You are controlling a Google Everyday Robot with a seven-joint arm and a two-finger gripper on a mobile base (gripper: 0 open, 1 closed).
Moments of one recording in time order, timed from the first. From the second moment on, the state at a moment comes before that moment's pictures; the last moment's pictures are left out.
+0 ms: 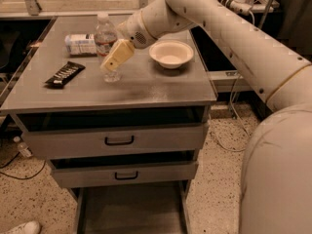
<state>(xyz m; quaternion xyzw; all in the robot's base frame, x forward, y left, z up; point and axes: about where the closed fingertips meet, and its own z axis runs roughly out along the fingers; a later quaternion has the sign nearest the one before) 0.691 0.116 0.918 -0.60 0.64 0.26 0.40</state>
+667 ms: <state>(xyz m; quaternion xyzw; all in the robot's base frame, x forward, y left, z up) 0.684 0.128 0.918 -0.61 0.63 0.27 0.39</state>
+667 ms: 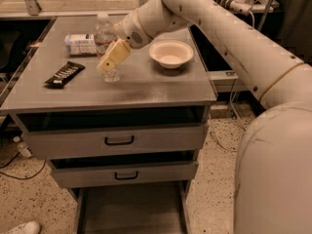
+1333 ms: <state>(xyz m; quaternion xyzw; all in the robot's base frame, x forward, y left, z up) 0.681 0.135 0.920 -0.62 0.63 0.27 0.39</state>
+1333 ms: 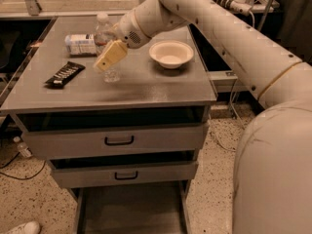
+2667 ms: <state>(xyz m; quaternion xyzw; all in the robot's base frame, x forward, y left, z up) 0.680 0.134 0.927 -0.63 0.62 0.25 0.39</state>
